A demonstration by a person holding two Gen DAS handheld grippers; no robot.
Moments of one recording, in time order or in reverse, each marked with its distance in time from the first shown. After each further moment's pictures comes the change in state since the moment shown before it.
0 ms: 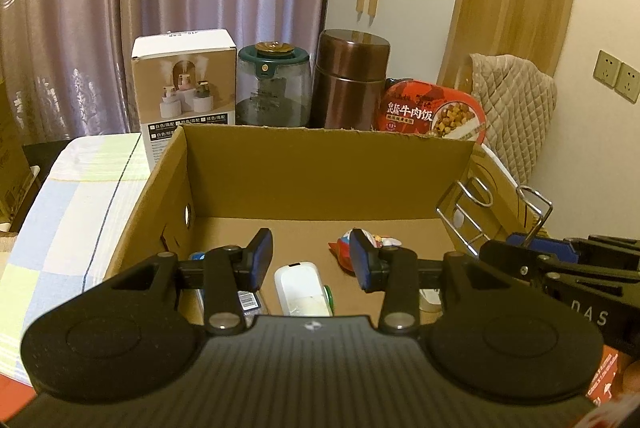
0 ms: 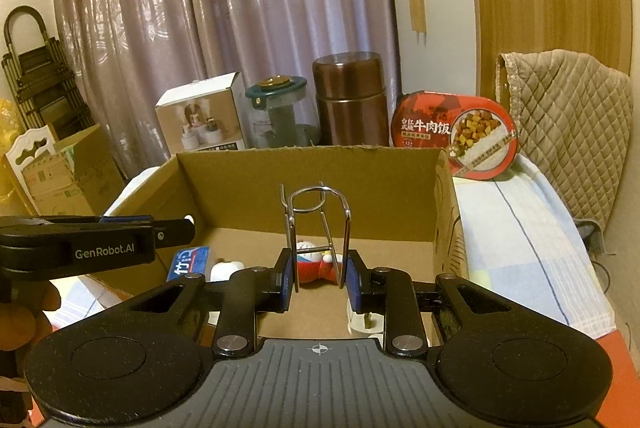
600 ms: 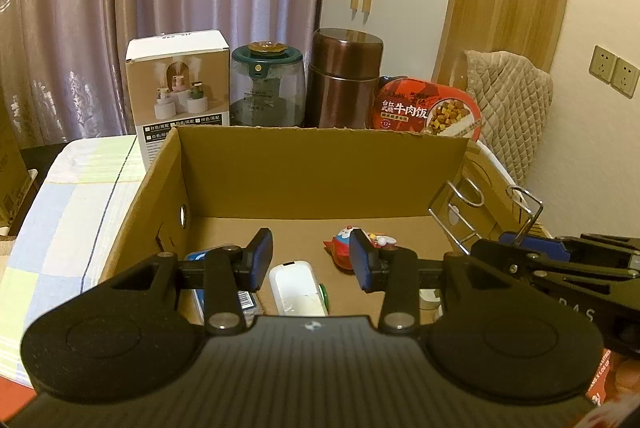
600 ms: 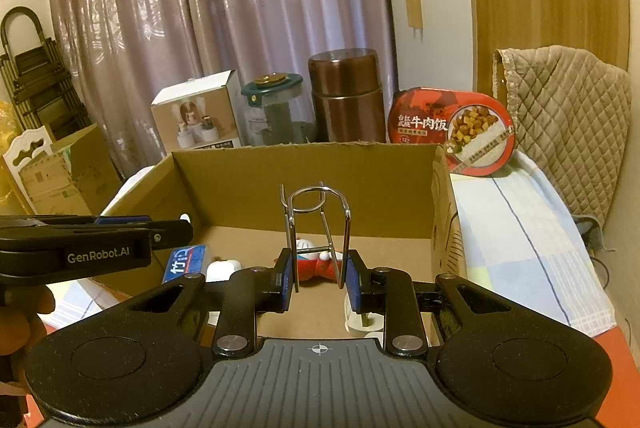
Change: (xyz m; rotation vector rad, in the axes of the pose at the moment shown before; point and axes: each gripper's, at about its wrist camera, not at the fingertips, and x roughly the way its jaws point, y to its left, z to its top) left arm -0.001 -0.004 0.001 0.014 0.004 -0.008; right arm 0.002 -0.003 0.000 0.009 0.007 -0.003
